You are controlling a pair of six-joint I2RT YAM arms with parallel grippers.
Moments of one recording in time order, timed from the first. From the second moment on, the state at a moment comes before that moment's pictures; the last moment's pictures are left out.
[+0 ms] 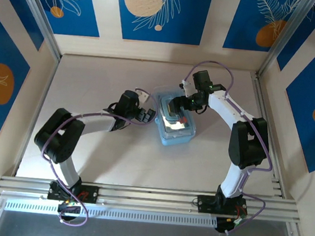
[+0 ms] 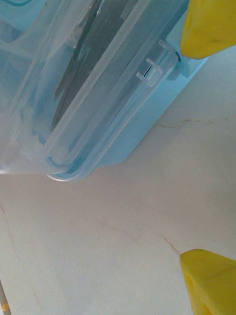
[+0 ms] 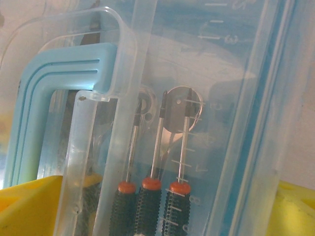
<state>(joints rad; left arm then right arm) -0.55 1.72 0.91 0.21 0.00 -0.03 0.33 1.83 1.43 -0.74 -0.37 -0.02</state>
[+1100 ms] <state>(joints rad) -0.47 1.83 0.90 0.29 0.61 -0.63 0.33 1.83 1.42 -0.72 -0.38 -0.01</state>
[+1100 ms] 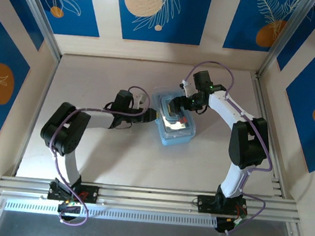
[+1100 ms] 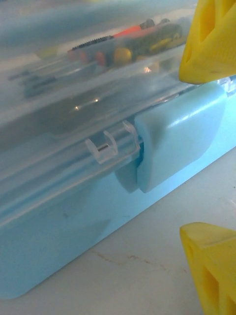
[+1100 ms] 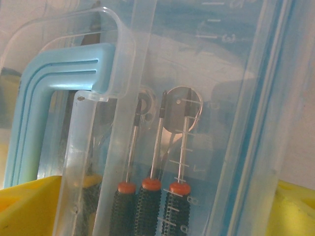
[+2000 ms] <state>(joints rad) -0.47 1.79 0.96 0.08 0.53 -0.55 0.33 1.82 1.40 -0.70 -0.38 -0.01</state>
